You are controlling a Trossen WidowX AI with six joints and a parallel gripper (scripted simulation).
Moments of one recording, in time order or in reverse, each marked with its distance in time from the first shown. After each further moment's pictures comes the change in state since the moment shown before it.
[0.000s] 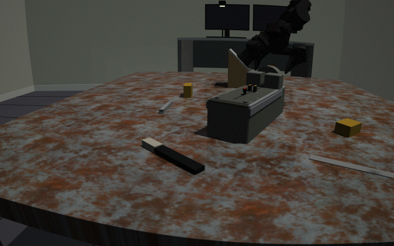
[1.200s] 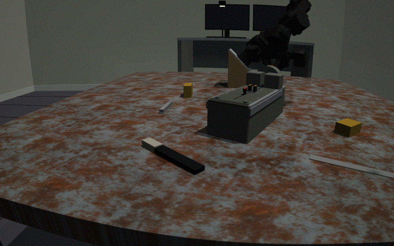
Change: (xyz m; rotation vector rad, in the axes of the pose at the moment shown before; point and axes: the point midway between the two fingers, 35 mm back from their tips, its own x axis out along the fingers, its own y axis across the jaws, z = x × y) arm 0.009 -0.003 -0.012 0.004 0.001 -0.004
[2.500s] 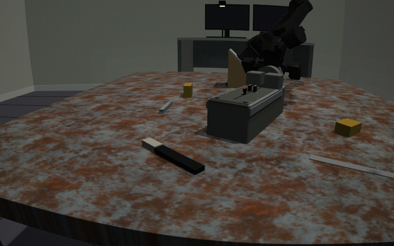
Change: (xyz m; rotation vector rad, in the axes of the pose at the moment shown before) arm 0.029 -0.013 -0.030 0.002 -0.001 -0.001
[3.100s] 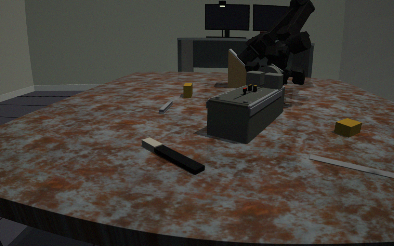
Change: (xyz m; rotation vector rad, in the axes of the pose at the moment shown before) arm 0.009 0.012 -0.009 0.004 -0.008 -0.006
